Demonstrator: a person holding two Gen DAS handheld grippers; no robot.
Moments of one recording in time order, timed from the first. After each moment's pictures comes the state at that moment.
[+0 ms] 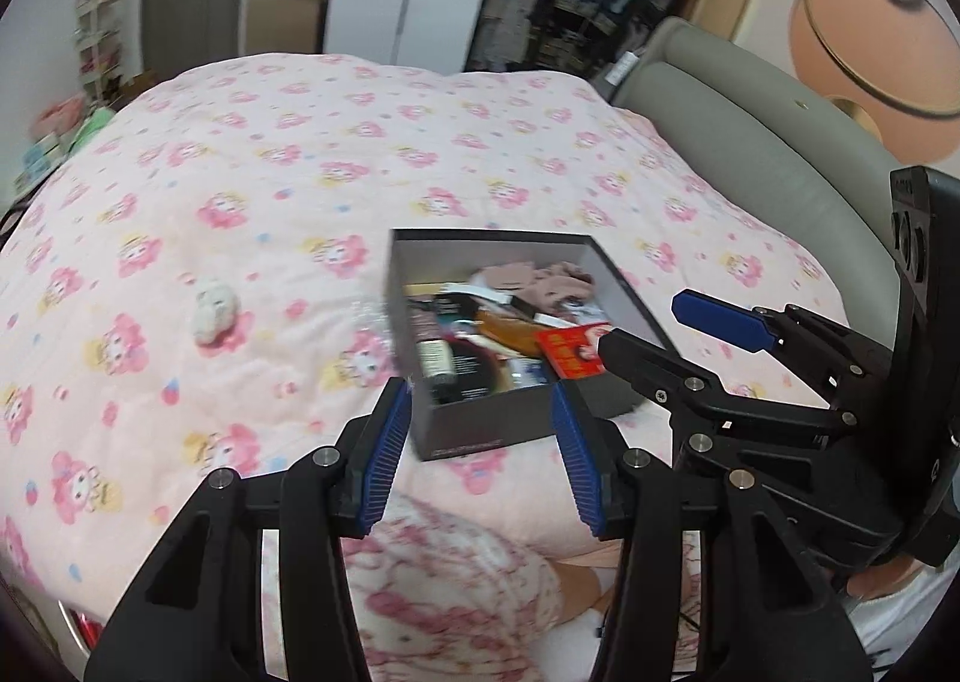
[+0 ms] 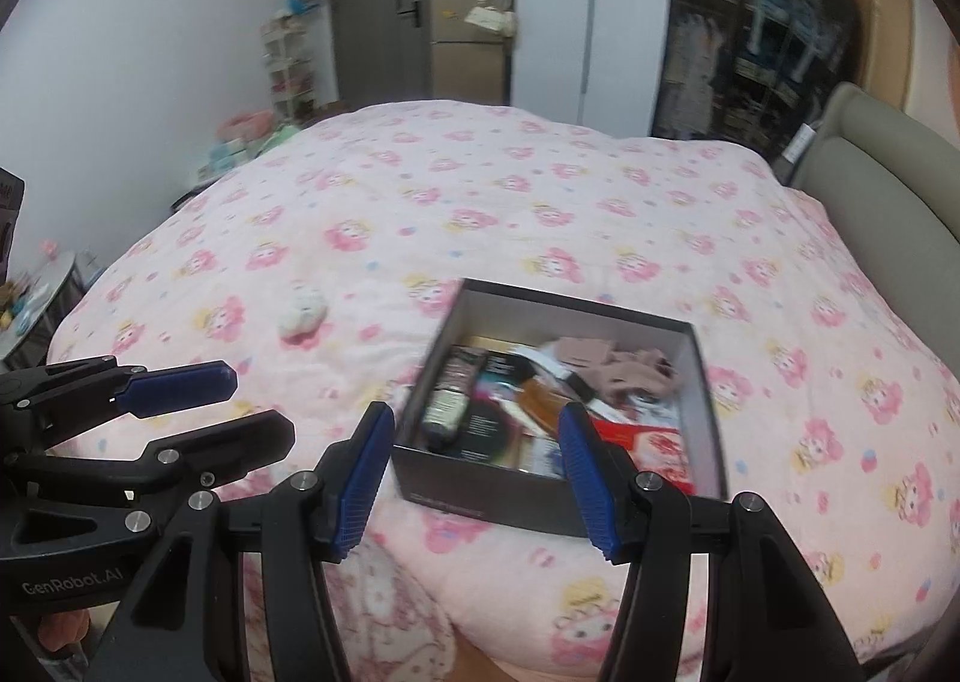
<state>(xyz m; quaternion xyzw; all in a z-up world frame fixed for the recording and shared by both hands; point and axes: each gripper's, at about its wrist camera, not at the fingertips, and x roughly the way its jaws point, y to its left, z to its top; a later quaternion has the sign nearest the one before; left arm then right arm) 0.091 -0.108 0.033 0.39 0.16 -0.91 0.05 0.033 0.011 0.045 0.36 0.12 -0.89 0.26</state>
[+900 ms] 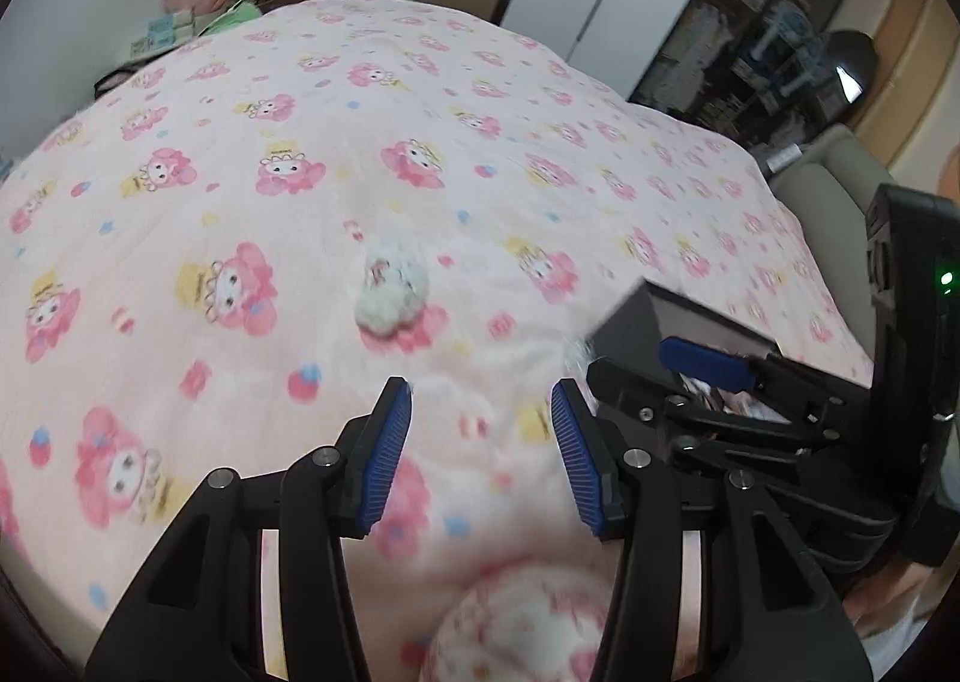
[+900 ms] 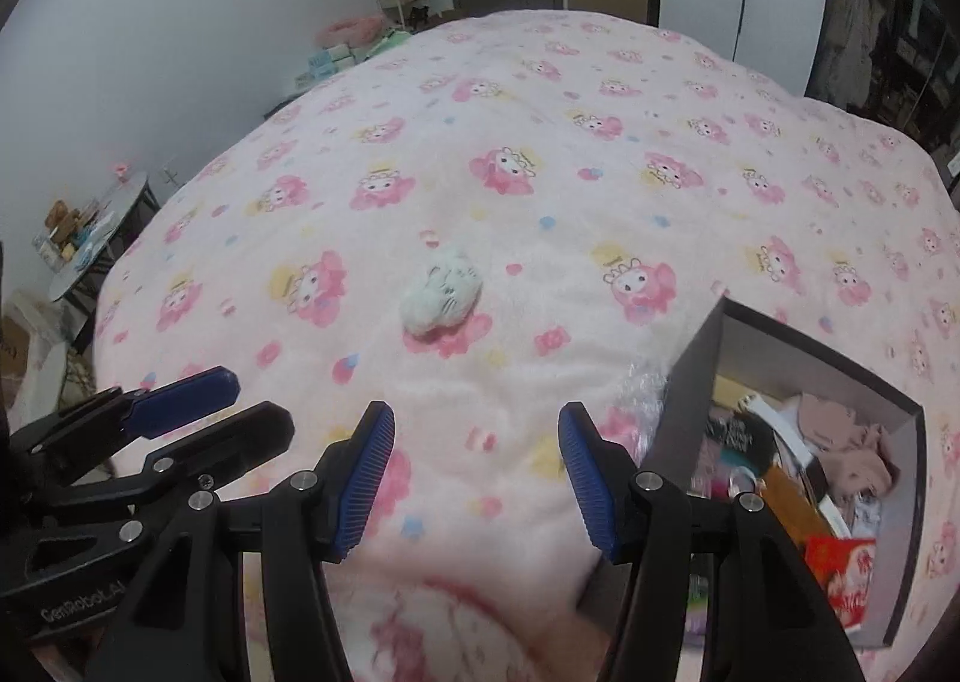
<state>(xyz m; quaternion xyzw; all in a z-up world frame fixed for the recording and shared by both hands) 0.062 -0.301 -0.060 0.38 0.29 -0.86 0.18 -0.060 -0.189 -0.047 0.46 0.15 -0.80 0.36</state>
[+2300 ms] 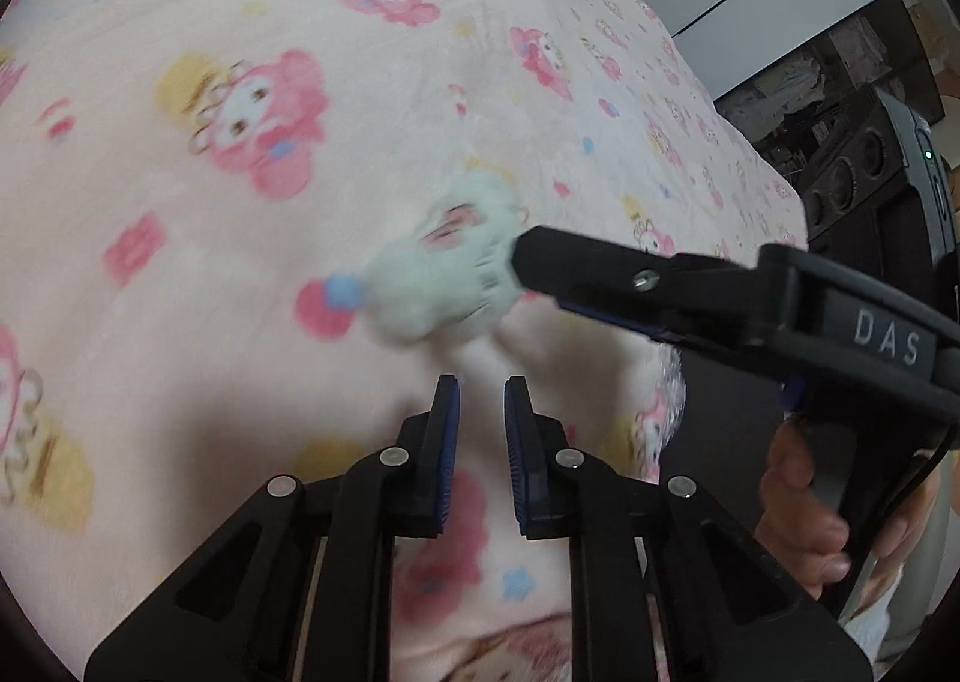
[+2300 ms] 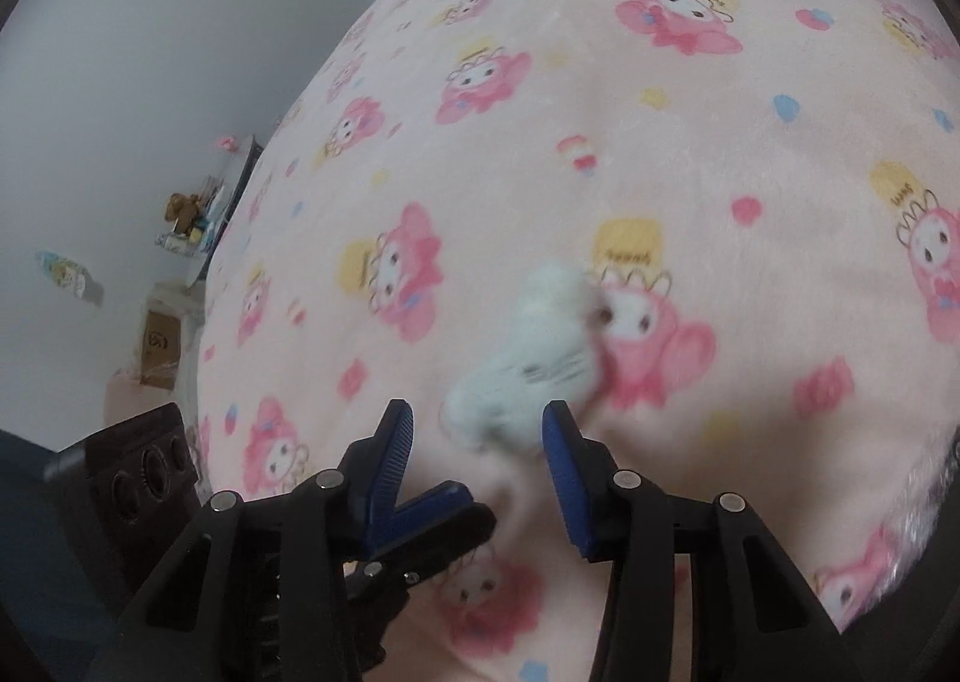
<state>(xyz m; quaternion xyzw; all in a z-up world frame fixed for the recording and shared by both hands) 0.087 -0.345 -0.178 0.40 0.45 -0.77 0.20 -0.110 -0.281 -0.147 0.61 0.05 -0.61 0.50</state>
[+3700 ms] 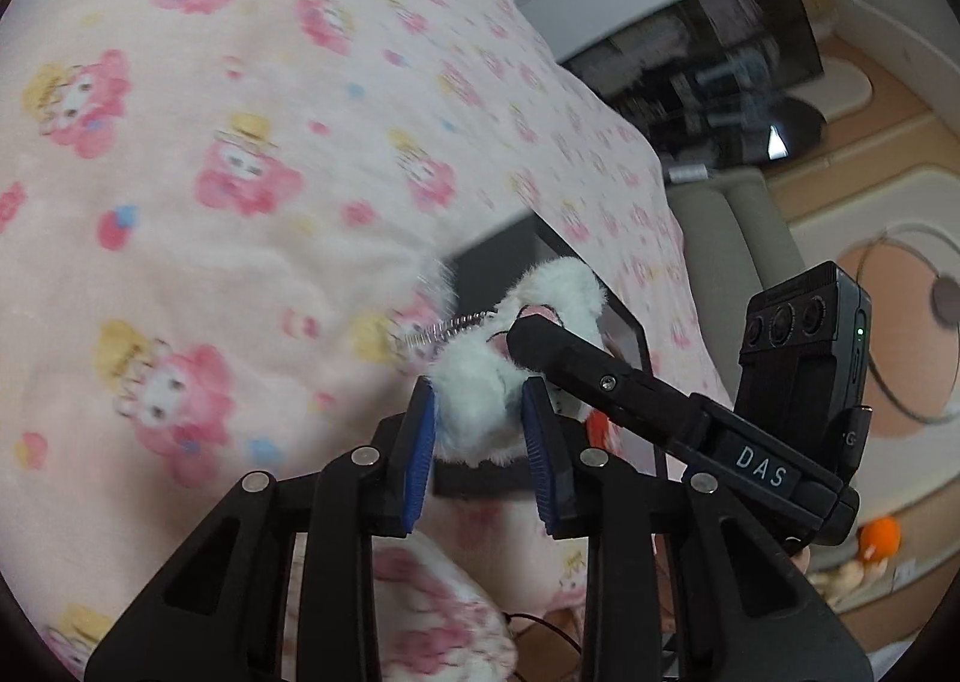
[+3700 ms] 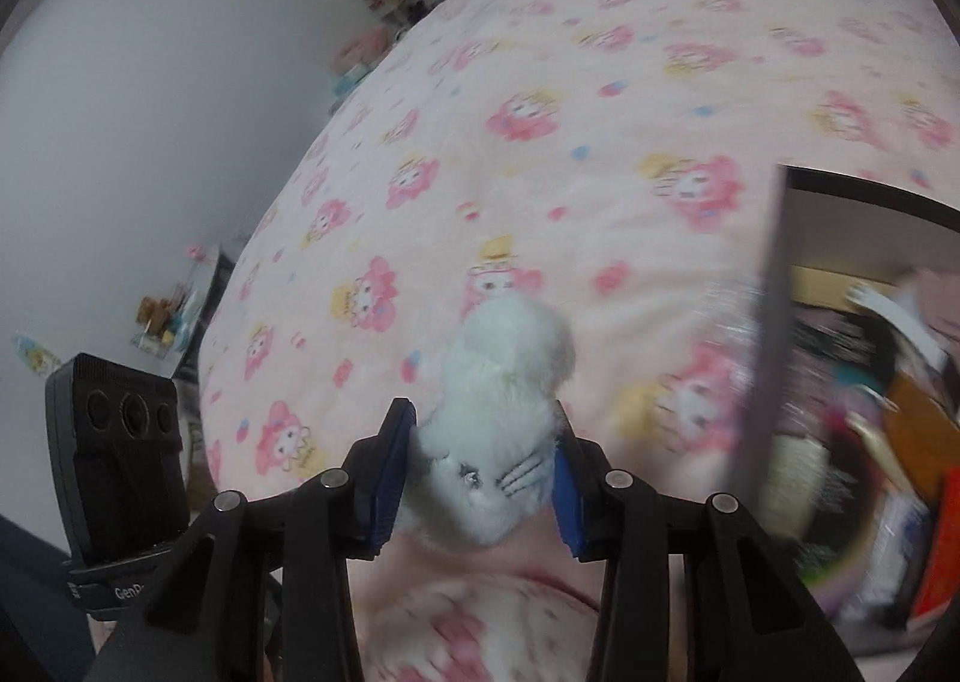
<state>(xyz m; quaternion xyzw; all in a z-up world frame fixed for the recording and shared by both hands) 0.055 -0.243 -0.091 0.37 0.46 -0.80 0.01 -0.083 -0.104 -0.068 0.54 -0.05 -0.74 0.40</state>
